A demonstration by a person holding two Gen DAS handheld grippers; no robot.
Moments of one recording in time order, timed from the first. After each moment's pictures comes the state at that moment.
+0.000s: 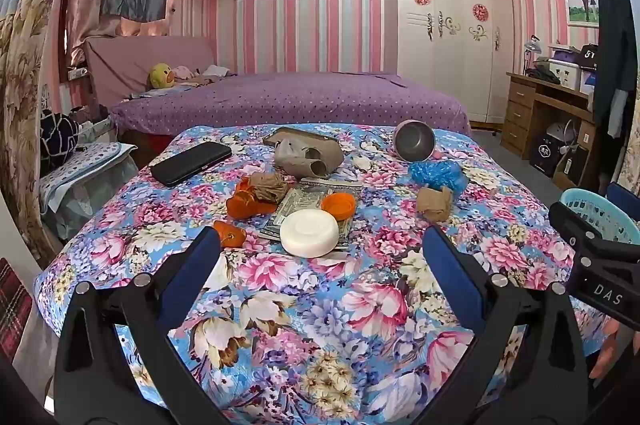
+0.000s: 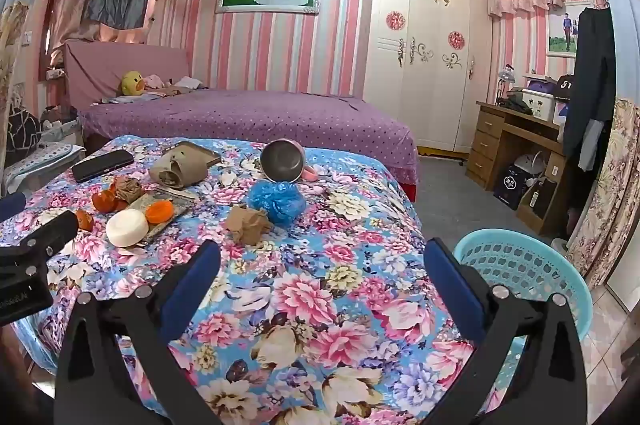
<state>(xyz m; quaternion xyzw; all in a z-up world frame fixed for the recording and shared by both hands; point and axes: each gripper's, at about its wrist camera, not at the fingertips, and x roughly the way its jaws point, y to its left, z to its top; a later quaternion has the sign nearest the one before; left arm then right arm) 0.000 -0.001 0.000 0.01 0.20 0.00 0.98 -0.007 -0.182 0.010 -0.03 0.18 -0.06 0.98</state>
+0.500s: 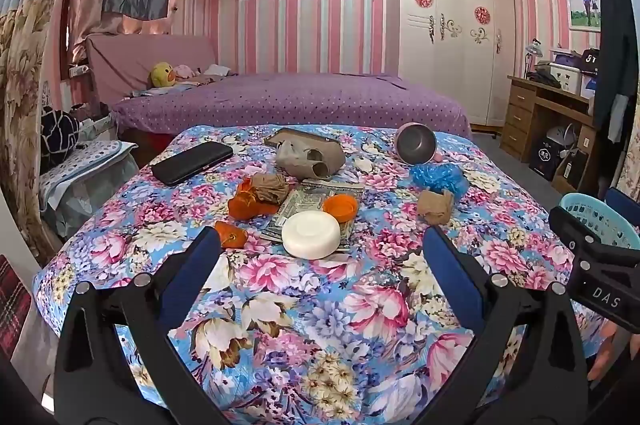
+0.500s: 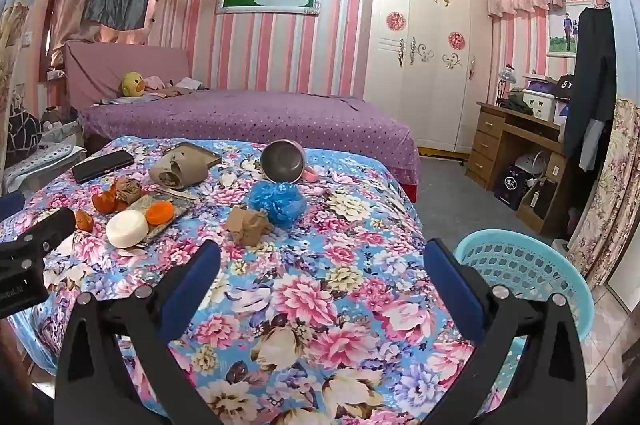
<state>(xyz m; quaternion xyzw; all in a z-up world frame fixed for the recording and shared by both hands) 0.003 -0.001 0.000 0.00 0.21 0.00 0.98 -0.006 -0.181 0.008 -0.03 0.18 -0.06 0.98</state>
